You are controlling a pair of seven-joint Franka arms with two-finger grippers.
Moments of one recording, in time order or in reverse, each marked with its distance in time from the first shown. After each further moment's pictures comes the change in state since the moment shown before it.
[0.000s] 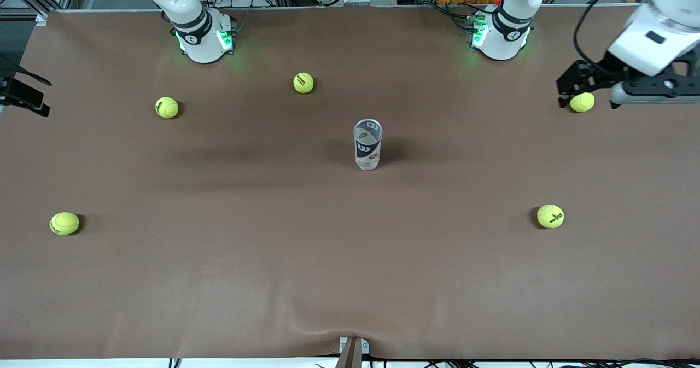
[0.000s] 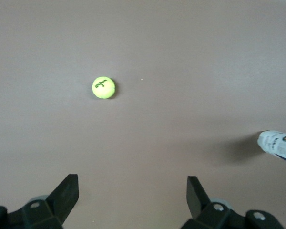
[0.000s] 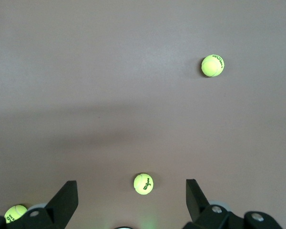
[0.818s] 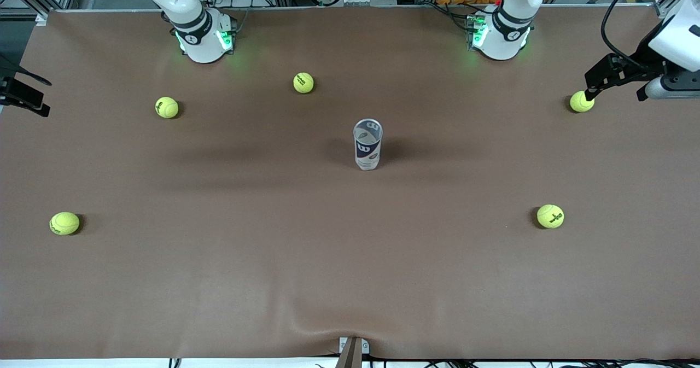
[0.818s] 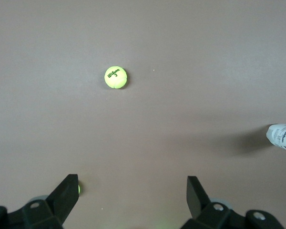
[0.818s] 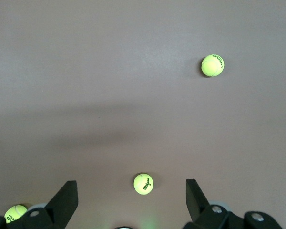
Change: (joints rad) left arm 0.020 -0.006 0.031 0.025 -0.003 -0.064 0.028; right arm 0.000 0.000 0.000 0.000 0.000 0.000 0.000
